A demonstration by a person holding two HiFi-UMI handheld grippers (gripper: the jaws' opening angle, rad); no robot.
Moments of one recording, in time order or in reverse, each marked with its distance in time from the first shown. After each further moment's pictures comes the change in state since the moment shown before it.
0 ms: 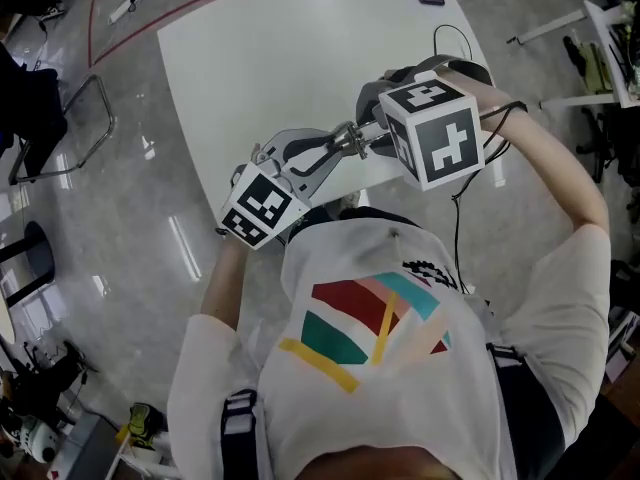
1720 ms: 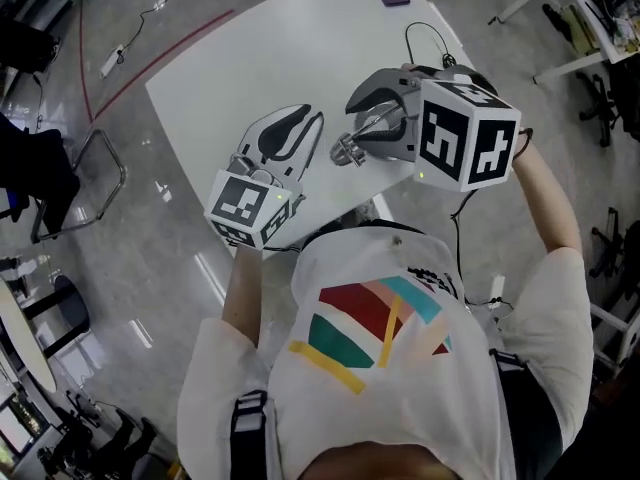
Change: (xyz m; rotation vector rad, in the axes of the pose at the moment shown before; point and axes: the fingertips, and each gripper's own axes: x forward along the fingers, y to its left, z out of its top) left arm -0.009 0.054 0.079 -0.099 -0.294 0.152; right arm -0.066 -0.018 0.001 0.294 -0.339 -0.354
